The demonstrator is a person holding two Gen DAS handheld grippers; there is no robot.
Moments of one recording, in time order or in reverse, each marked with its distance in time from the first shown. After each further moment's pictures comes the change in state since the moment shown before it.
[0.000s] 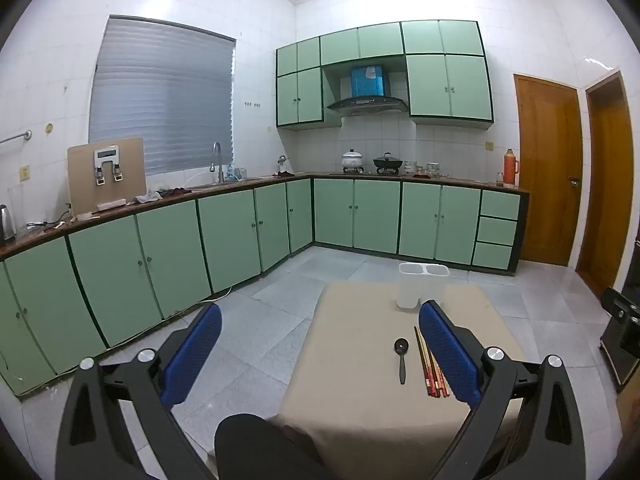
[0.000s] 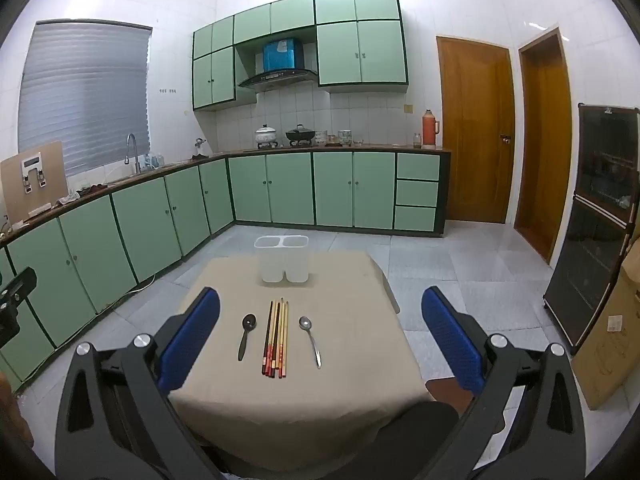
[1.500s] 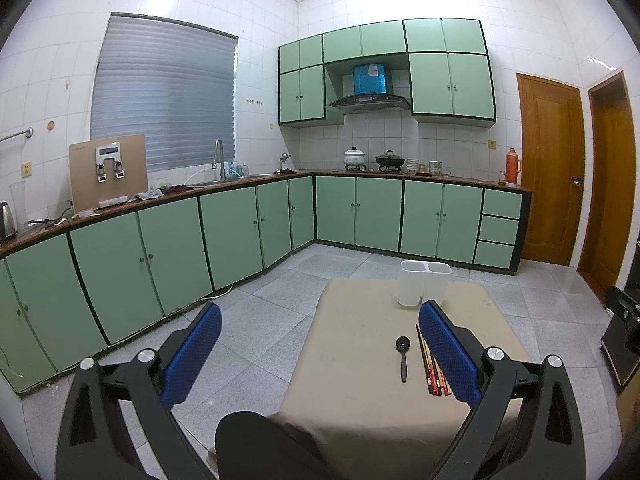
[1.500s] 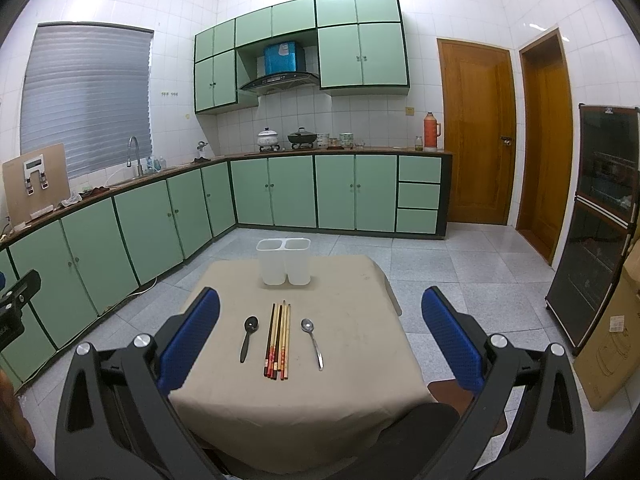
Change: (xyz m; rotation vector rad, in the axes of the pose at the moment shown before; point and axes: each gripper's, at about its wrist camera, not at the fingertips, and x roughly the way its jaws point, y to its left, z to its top) left arm 0.002 0.002 0.000 0.003 0.006 0.010; right arm -0.005 0.003 0.015 0.002 -0.006 0.005
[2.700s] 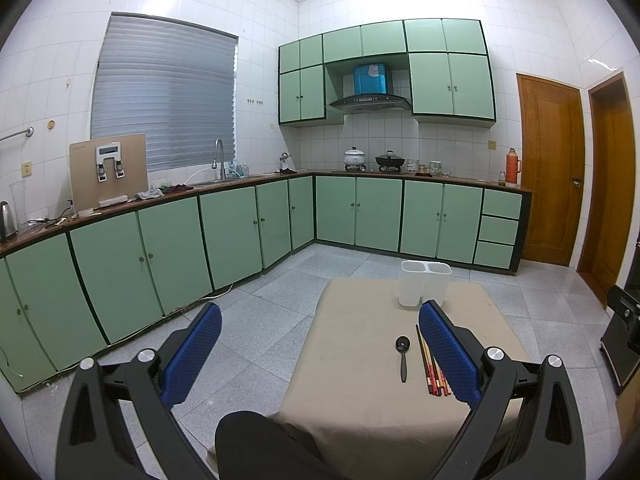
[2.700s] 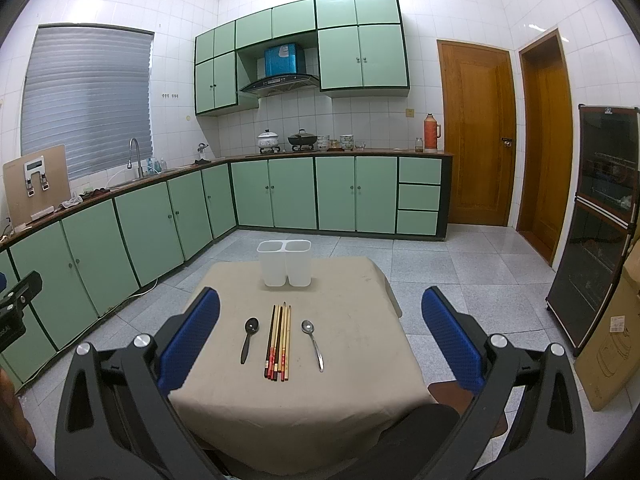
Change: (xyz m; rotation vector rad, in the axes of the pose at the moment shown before) left arm 0.002 -0.001 -0.001 -0.003 0.000 0.001; right arm -0.007 0.007 0.004 0.002 -0.008 -0.001
